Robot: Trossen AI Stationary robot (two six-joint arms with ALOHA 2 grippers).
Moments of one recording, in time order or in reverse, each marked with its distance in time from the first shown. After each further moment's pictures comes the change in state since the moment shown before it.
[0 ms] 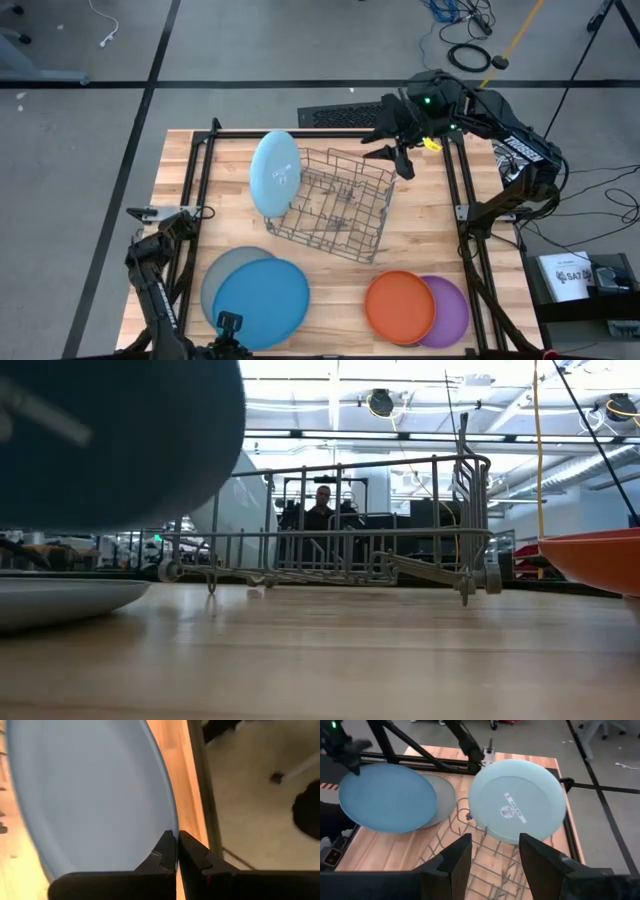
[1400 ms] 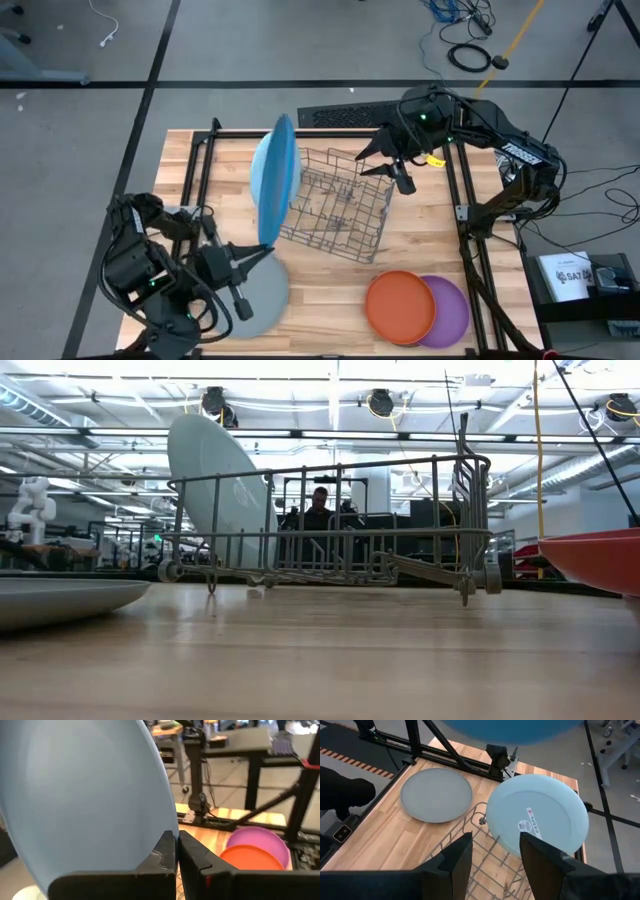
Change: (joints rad) left arm 0.195 -0.295 0.250 0.146 -0.957 0.214; right arm 0.119 0.013 0.000 0.020 0.006 -0.132
